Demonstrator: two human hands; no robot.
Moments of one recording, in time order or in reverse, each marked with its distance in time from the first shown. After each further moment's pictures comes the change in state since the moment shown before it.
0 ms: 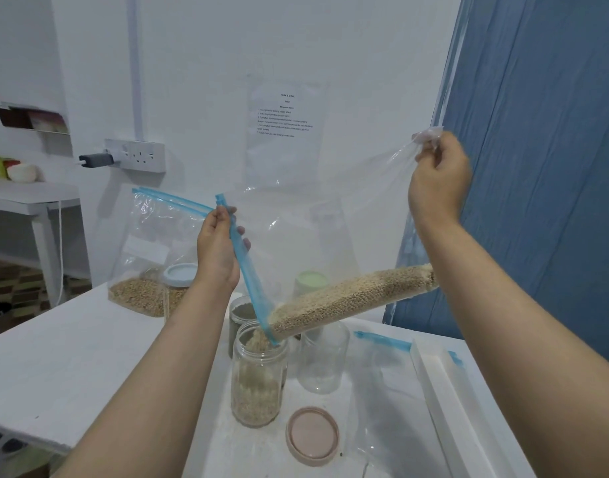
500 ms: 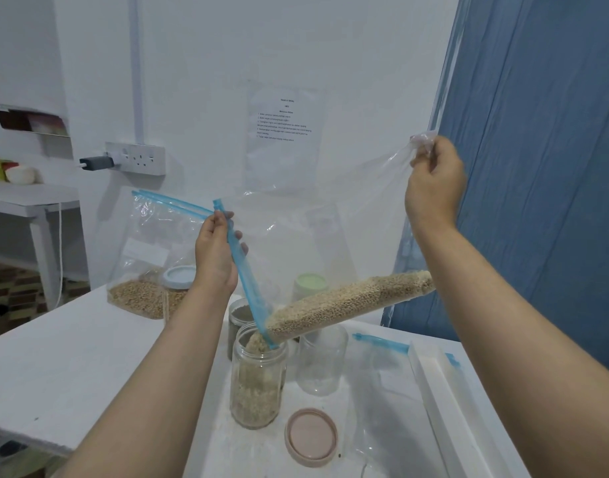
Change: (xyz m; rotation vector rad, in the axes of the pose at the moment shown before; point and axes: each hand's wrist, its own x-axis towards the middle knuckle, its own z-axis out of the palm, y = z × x) left_hand -0.002 0.001 -0.003 -0.005 0.012 -0.001; right_hand -0.003 -0.006 -0.002 -0.055 -0.030 0.026
